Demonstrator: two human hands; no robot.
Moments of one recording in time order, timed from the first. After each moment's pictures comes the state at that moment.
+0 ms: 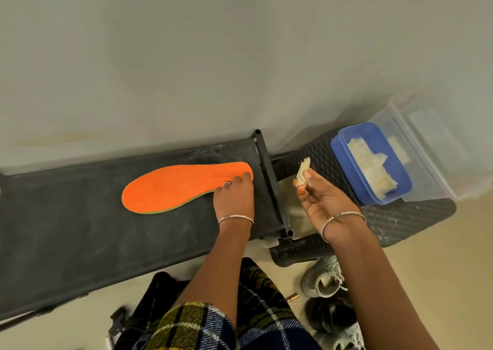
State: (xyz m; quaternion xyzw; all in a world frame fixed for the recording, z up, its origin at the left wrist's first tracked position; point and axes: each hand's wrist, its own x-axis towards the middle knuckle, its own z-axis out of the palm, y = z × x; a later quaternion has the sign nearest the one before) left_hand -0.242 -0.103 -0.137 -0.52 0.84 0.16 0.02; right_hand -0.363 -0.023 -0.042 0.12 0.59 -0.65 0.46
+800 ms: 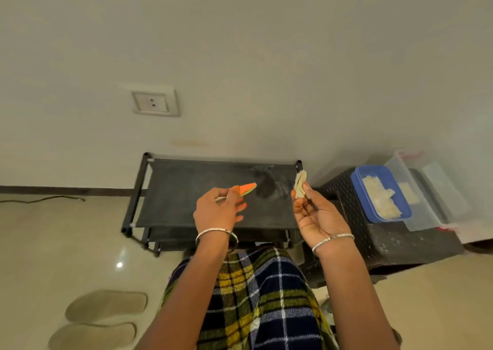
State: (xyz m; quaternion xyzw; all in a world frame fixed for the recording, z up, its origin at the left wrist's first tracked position) left_hand -0.061 -0.013 0.053 -0.63 0.32 0.58 -0.41; right_hand -0.231 0.033 0.094 0.09 0.45 -0.65 0.60
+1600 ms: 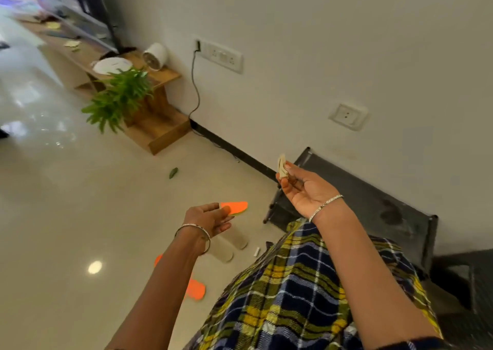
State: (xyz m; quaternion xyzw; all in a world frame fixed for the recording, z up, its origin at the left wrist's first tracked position) left_hand 0.261 0.278 0.081 -0.62 0.03 0.54 -0.56; right_hand 0.084 0.160 0.172 -0.19 0.46 -0.36 0.79
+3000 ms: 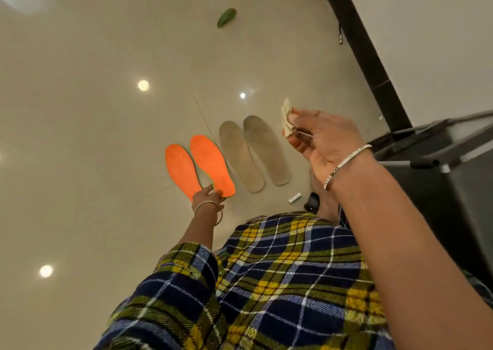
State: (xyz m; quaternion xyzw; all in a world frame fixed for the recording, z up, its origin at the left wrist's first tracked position) left_hand 0.309 0.256 -0.388 -0.73 -0.36 0.40 -0.41; right_hand 0.292 0.029 -0.111 -0.39 0.59 -0.06 0.71
